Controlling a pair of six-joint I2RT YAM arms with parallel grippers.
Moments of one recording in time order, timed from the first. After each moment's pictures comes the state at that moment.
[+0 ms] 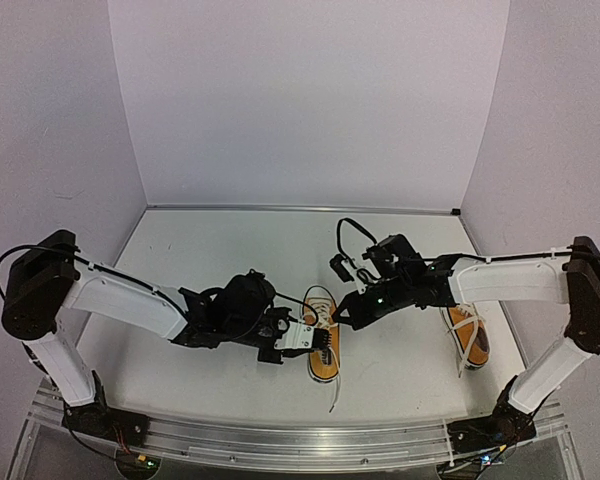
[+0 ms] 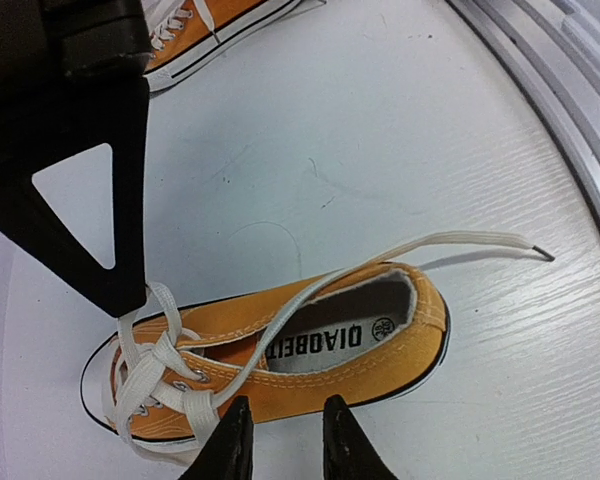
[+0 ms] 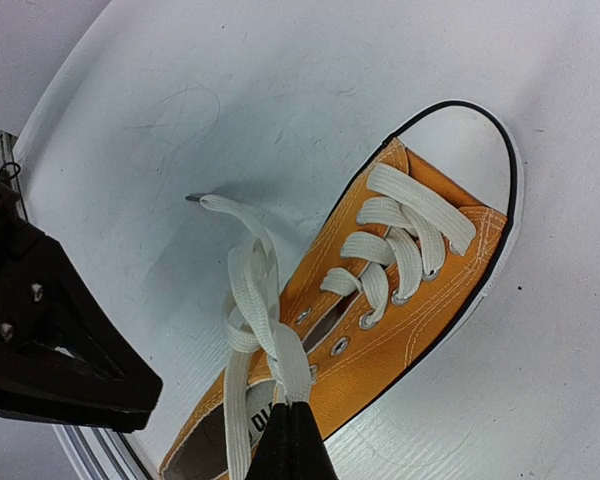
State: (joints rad) left arm -1.11 1.70 0.87 0.21 0.21 0.75; right arm 0.81 1.58 0.95 -0.21 -0.30 0.27
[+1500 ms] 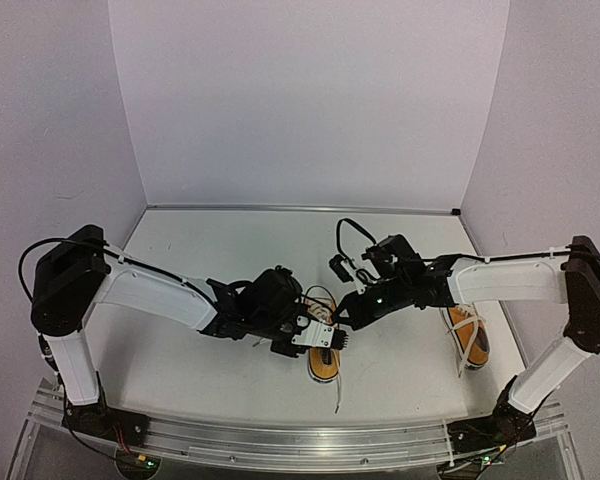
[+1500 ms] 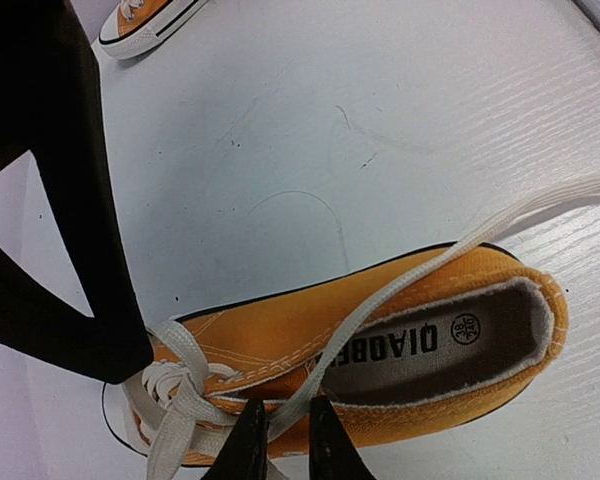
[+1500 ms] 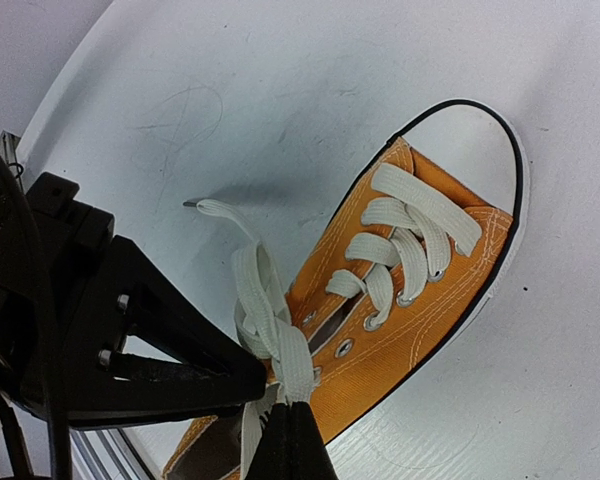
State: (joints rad) left arm -1.12 1.86 1.08 0.05 0.10 0.89; right arm 0.81 1.59 0.95 -0.21 -0.31 0.28
